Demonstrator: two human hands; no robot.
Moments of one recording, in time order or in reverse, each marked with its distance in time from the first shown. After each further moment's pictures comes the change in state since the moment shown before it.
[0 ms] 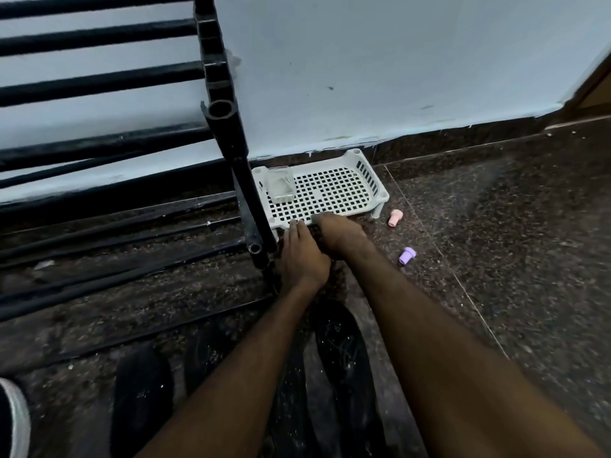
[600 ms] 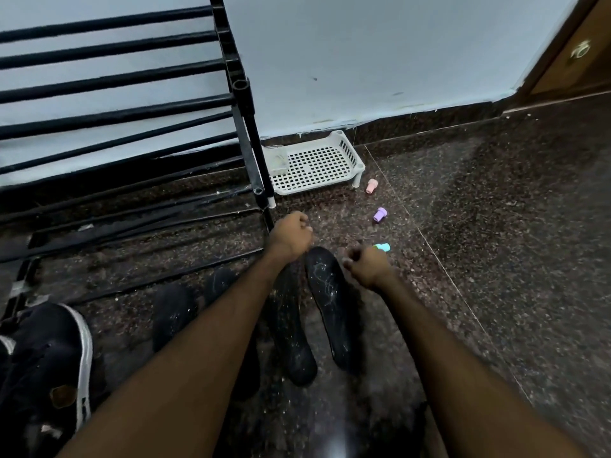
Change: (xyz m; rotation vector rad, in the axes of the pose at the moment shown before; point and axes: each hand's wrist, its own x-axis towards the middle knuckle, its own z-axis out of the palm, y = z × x) left_hand -0.089 -0.008 -0.038 -0.180 -0.143 0.032; right_hand -0.201 0.024 0.028 0.381 -0.016 0.358
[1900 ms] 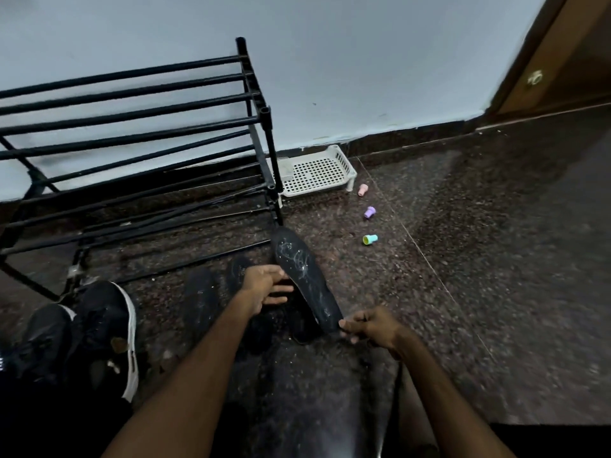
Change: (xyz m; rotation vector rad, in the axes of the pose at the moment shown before) left_hand -0.151 -0.066 -0.025 -0.712 -0.082 -0.386; right_hand -0.183 0.041 0.032 0.687 -0.376 0.071
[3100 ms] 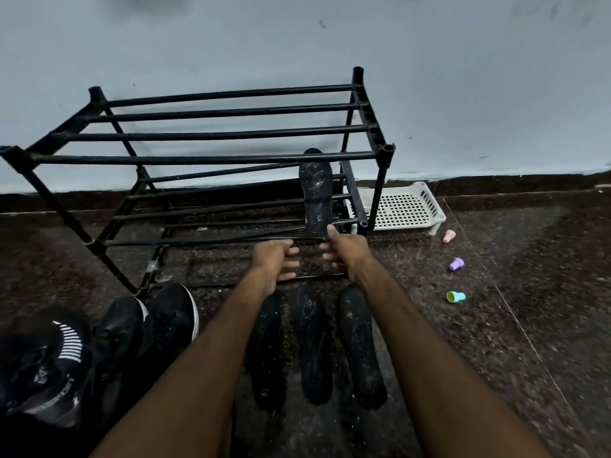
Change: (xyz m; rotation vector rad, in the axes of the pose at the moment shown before) left_hand 0.034 0.094 -0.117 -0.189 0.298 0.141; right_hand 0.160 -0.227 0.134 0.211 0.181 -0.176
